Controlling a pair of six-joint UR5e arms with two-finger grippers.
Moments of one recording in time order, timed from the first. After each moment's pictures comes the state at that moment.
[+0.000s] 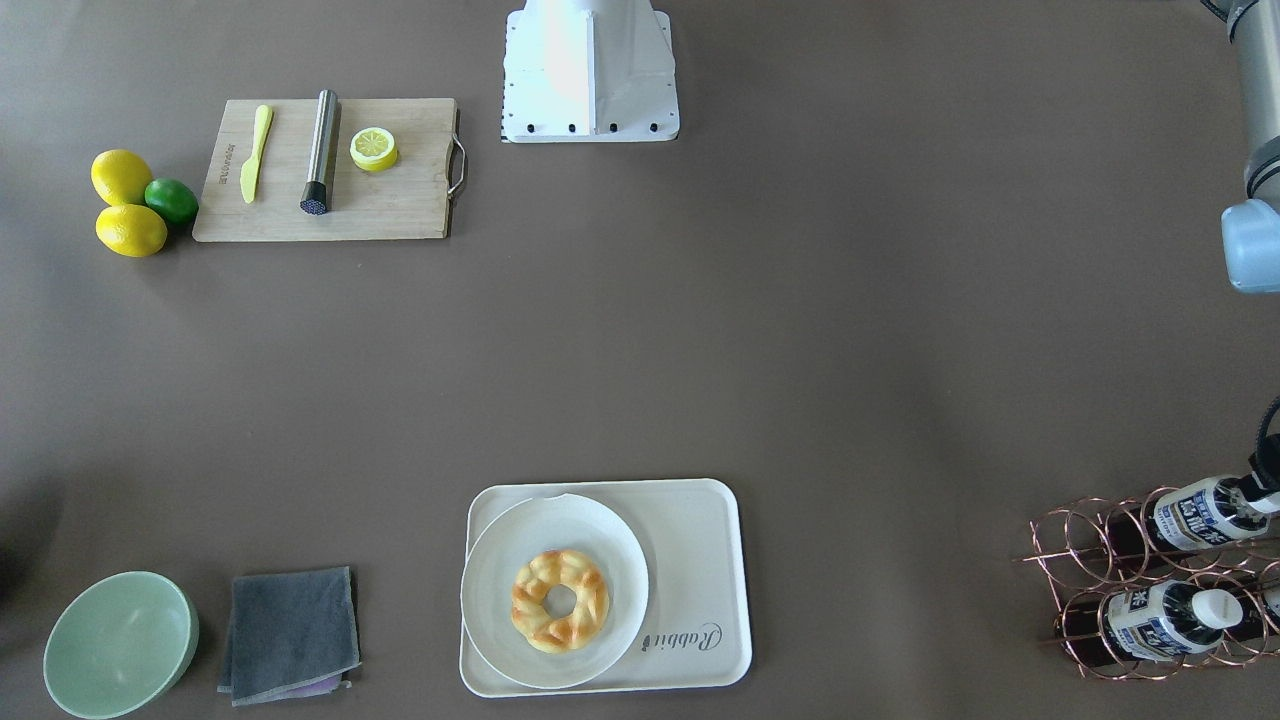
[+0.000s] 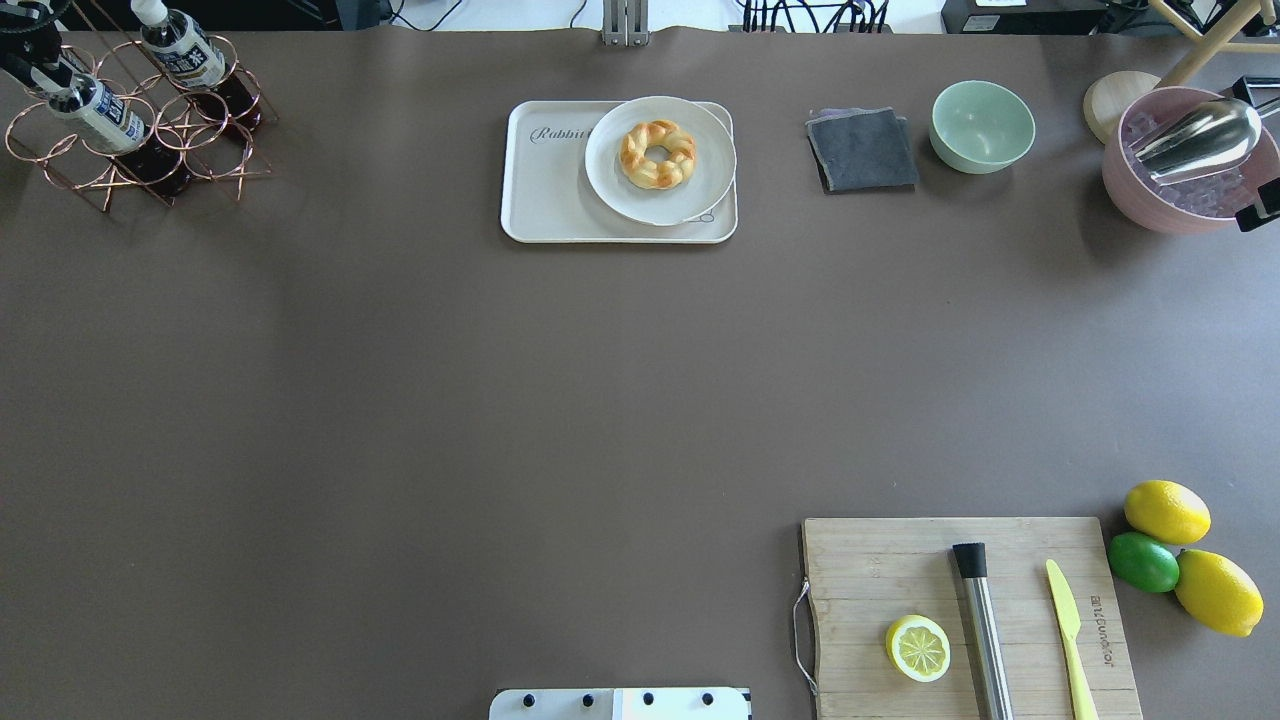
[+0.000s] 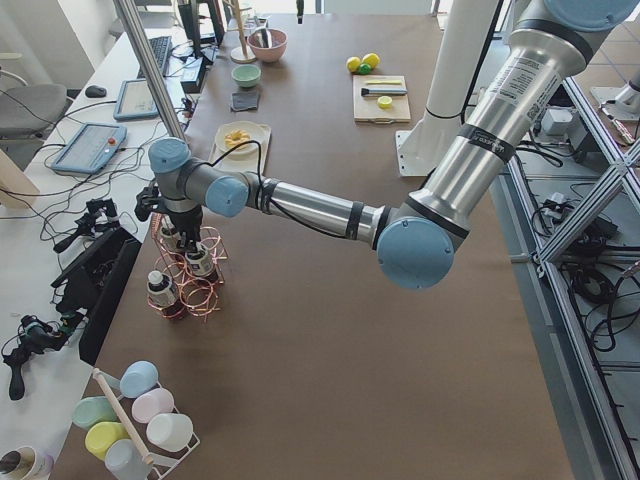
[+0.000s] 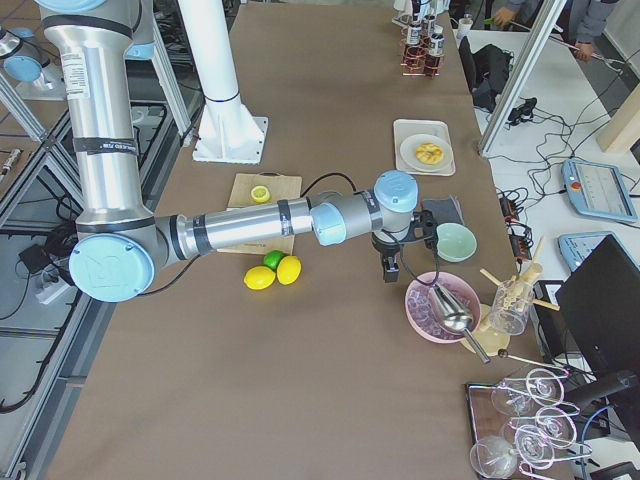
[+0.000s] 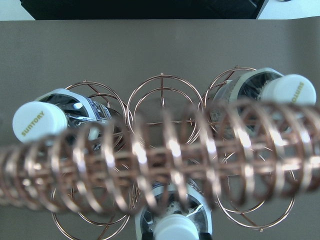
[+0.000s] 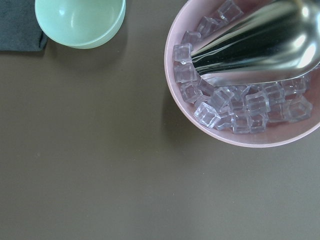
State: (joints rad) left arm -1.36 -2.08 -1.29 -1.74 -2.29 -0.43; right arm 1.39 -1.49 1.70 -1.43 2.41 0.24
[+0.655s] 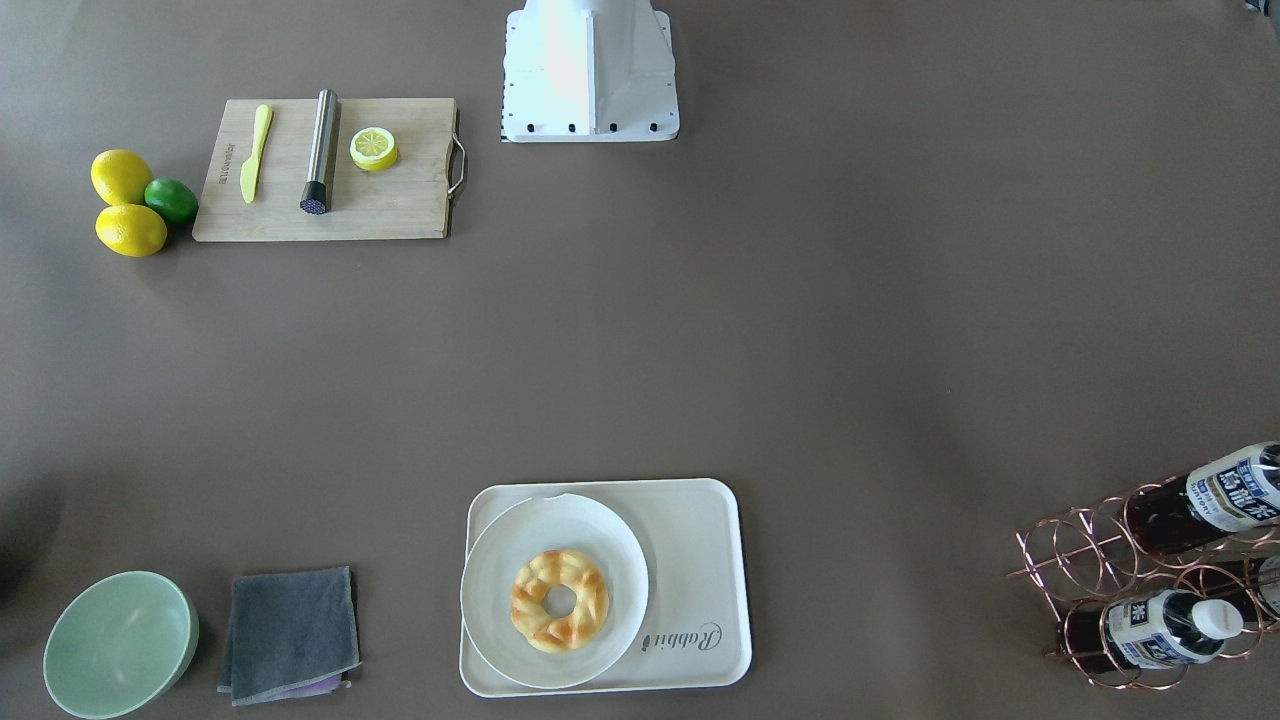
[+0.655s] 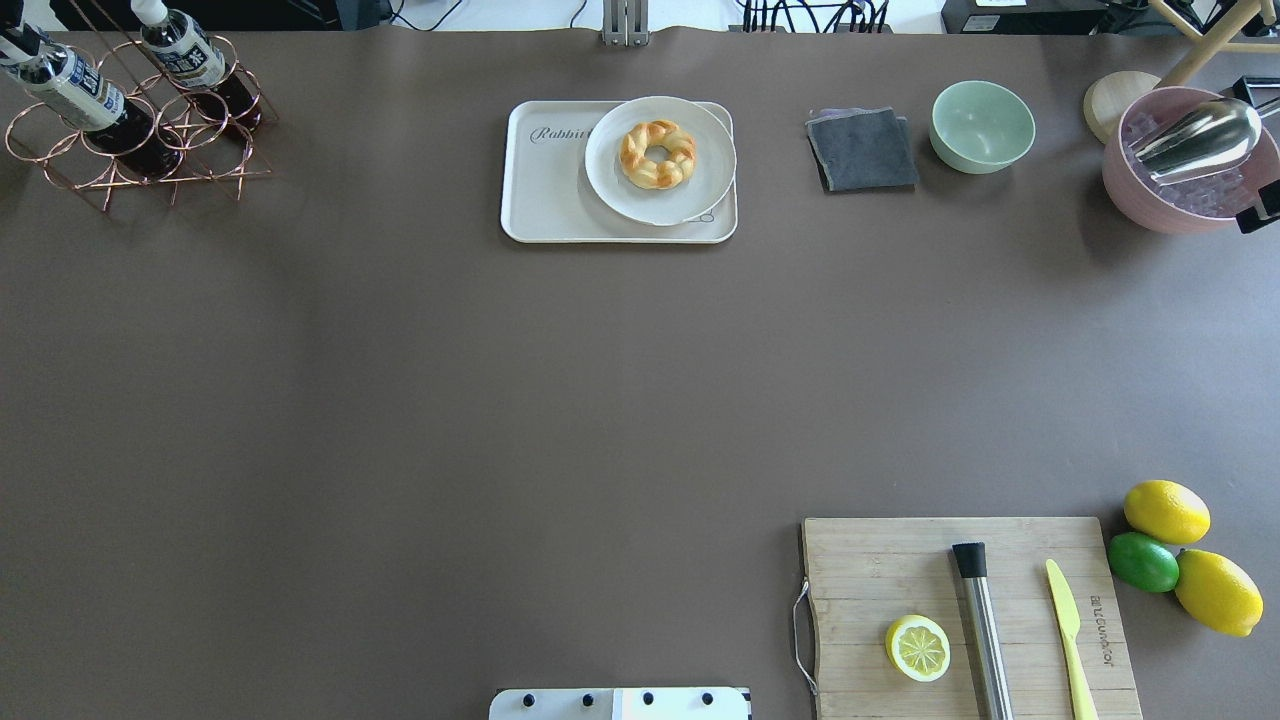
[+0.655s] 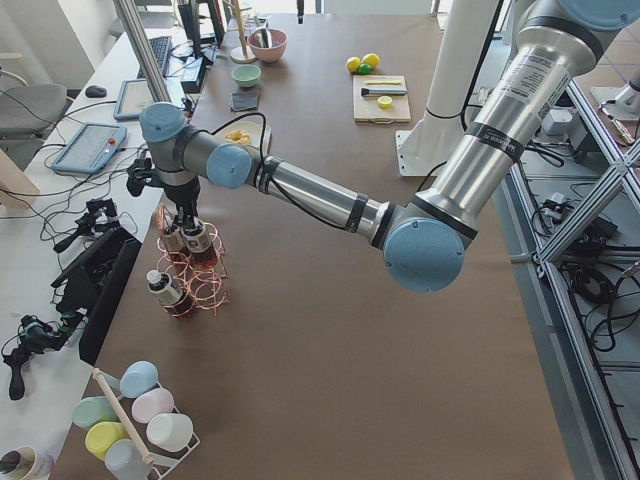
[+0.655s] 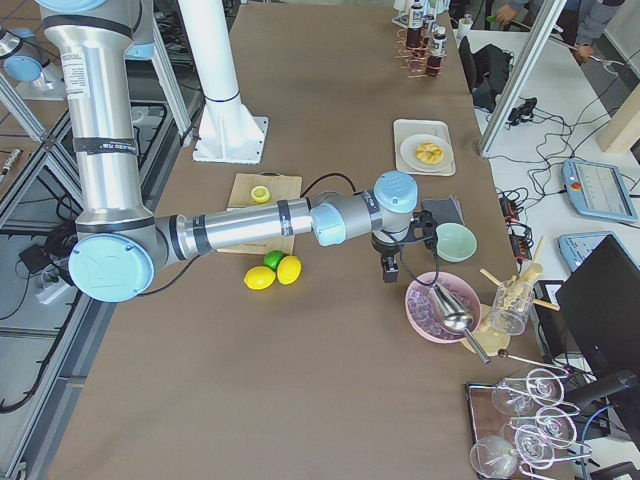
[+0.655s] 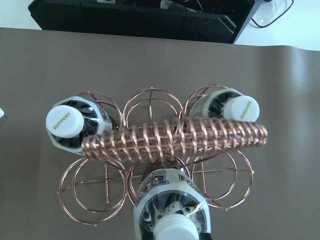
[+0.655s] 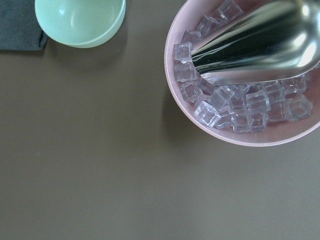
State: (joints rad) left arm -1.44 -2.09 -1.45 -1.57 -2.38 -0.43; right arm 1.39 -1.50 1.70 -1.43 2.41 0.24
